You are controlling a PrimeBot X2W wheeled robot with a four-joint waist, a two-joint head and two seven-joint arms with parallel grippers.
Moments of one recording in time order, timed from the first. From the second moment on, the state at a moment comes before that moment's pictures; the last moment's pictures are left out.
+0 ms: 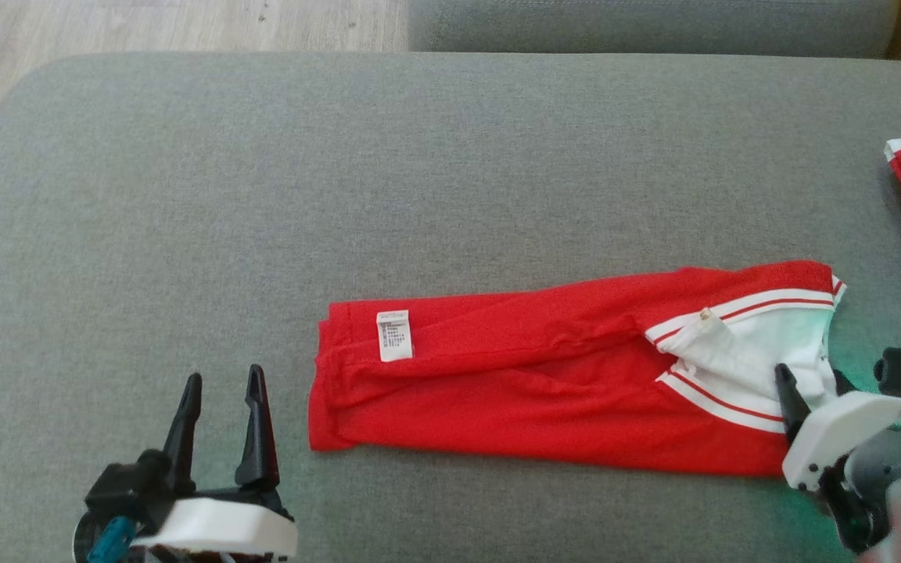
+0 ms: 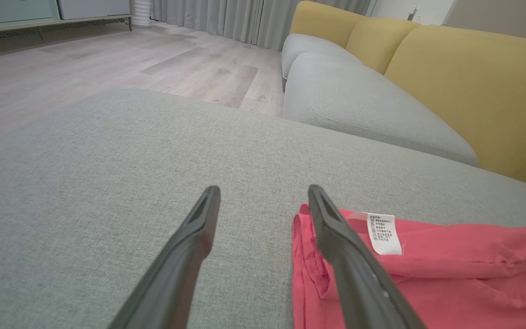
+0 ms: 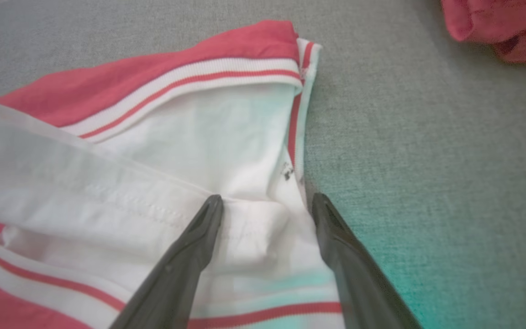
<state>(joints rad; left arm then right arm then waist) -0.01 0.38 -0.54 0.01 -0.73 0.33 -0.25 -0.12 -0.11 -0.18 0.42 0.17 0.13 0.30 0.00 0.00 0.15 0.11</state>
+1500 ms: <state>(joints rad) -0.01 0.37 -0.56 0.03 -0.71 0.32 -0.25 -0.10 -0.07 0.26 0.12 0.36 0.13 0.33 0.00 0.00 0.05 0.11</state>
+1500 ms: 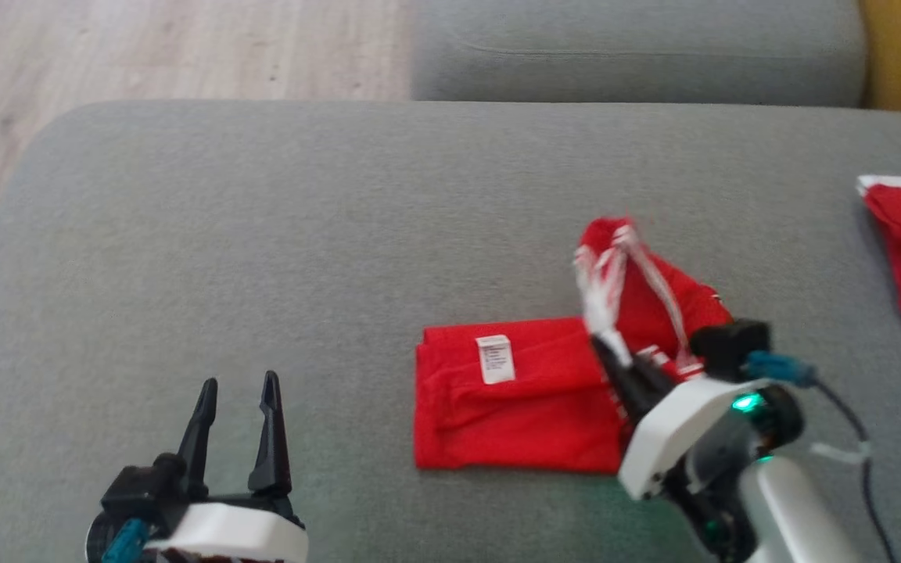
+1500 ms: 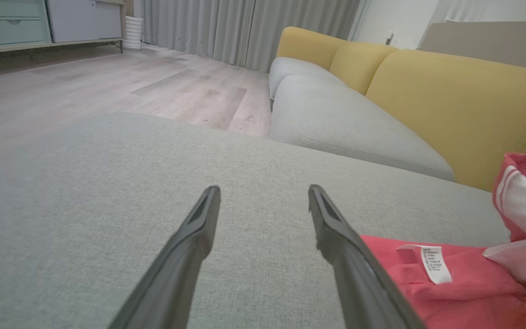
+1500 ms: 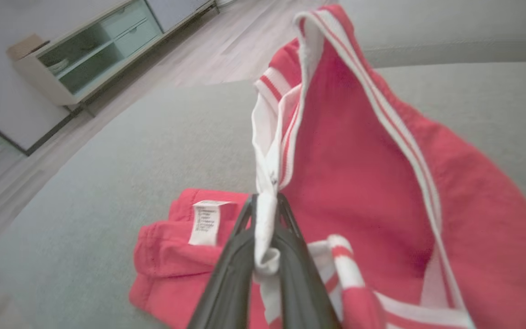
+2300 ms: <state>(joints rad) -0.02 0.35 -0.59 0.06 -0.71 0.31 -0.24 -0.35 -0.07 0.65 0.46 0.64 0.13 0.18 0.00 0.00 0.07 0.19</state>
